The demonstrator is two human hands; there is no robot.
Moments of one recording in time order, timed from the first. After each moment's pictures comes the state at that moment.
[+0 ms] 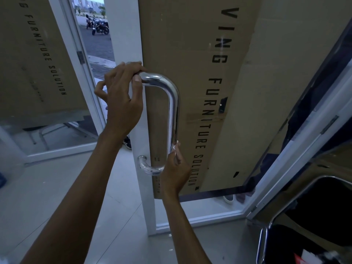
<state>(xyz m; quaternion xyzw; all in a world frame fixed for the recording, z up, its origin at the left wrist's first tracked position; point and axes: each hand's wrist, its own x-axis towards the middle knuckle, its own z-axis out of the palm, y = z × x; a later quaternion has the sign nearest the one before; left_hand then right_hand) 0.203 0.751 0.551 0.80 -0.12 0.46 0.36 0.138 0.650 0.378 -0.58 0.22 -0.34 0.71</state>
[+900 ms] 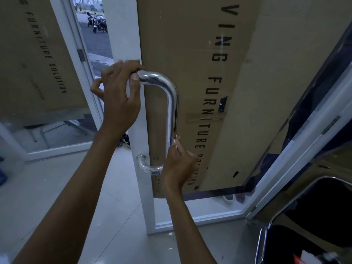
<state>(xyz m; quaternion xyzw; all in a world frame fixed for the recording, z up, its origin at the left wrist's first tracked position) 0.202 0.753 0.548 0.80 -0.13 0.46 0.35 0.143 0.638 0.396 -0.66 0.23 -0.38 0.61</state>
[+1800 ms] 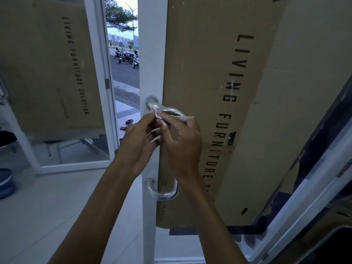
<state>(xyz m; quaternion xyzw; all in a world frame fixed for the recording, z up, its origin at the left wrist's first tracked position) 0.124 0.739 0.585 0.50 -0.04 0.05 0.87 0.141 0.631 0.553 -0.73 -0.17 -0.46 0.47</state>
